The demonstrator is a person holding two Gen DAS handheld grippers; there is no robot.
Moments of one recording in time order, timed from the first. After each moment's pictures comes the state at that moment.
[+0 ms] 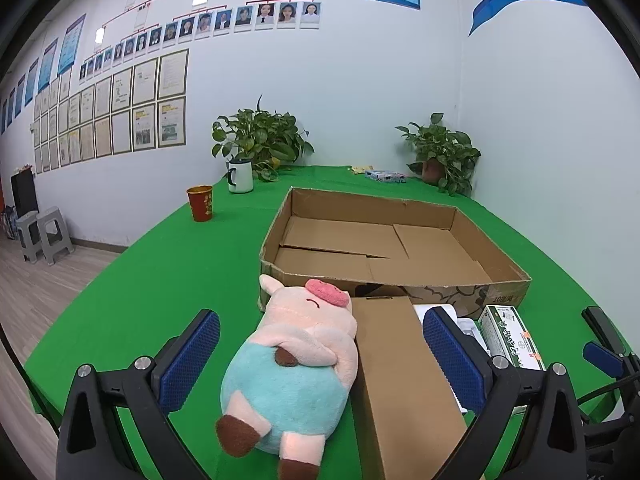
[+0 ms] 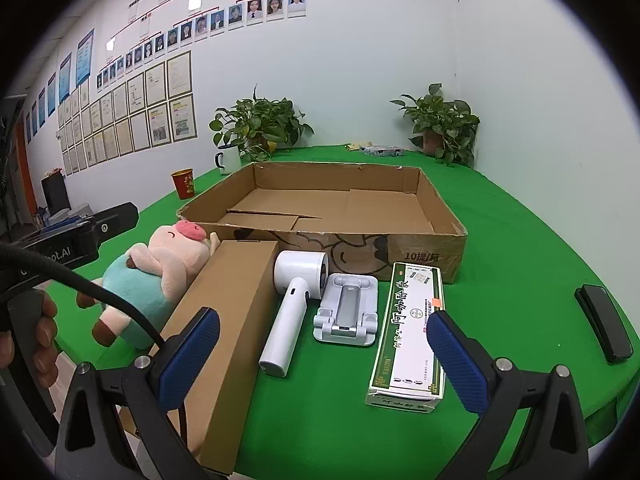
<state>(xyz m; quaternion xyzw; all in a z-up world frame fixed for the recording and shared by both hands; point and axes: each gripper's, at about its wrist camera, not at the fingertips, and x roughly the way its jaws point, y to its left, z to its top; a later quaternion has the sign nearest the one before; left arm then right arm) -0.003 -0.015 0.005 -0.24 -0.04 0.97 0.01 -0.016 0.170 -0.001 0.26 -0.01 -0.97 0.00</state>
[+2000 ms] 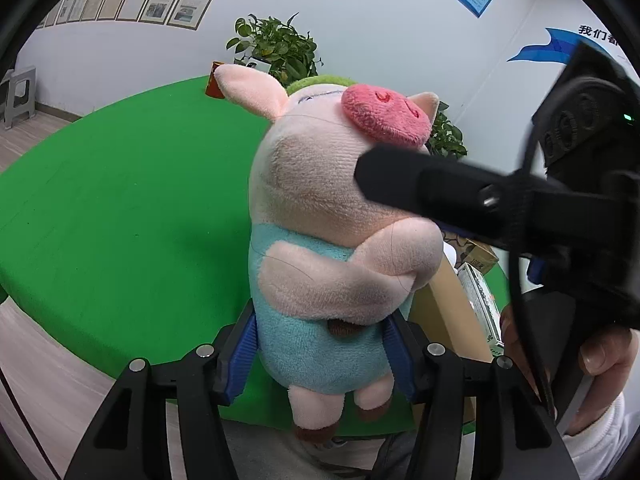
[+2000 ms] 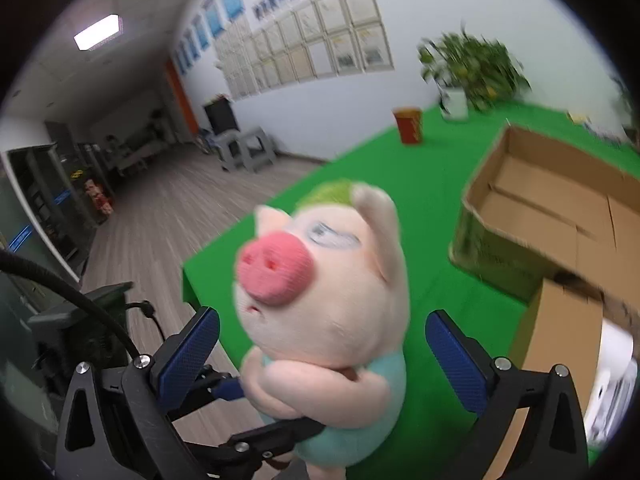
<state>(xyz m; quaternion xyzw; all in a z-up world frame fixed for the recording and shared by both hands) 0.033 -0.165 -0.081 -0.34 -0.23 0.91 0.11 -0.127 -0.012 0.002 0.39 0.00 -0.86 0.33</state>
